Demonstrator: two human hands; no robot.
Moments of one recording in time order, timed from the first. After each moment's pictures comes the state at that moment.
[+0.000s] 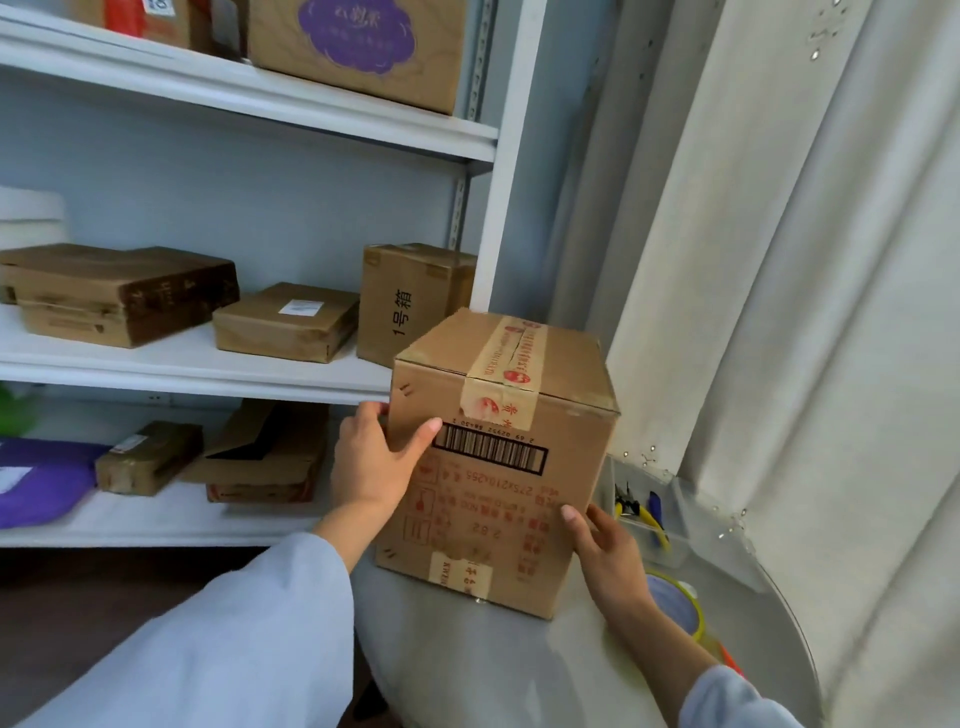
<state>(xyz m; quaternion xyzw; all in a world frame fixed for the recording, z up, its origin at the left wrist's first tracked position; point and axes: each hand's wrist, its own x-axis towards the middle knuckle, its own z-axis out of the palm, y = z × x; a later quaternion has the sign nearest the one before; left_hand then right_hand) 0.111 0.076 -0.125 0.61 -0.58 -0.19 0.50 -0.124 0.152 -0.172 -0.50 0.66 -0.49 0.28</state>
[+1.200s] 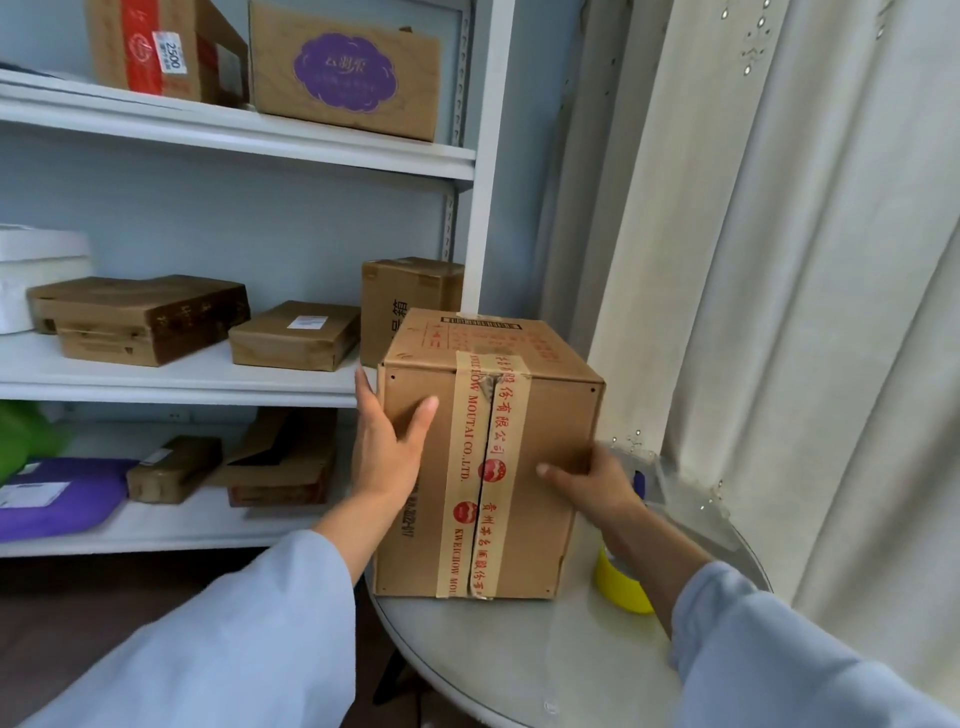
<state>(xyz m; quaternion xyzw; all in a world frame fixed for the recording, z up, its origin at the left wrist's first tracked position) 0.095 0.155 -0.092 0.49 -0.57 -0.30 0.59 -0.108 0.195 -0.095 -0.47 0.66 -0.49 0.32</state>
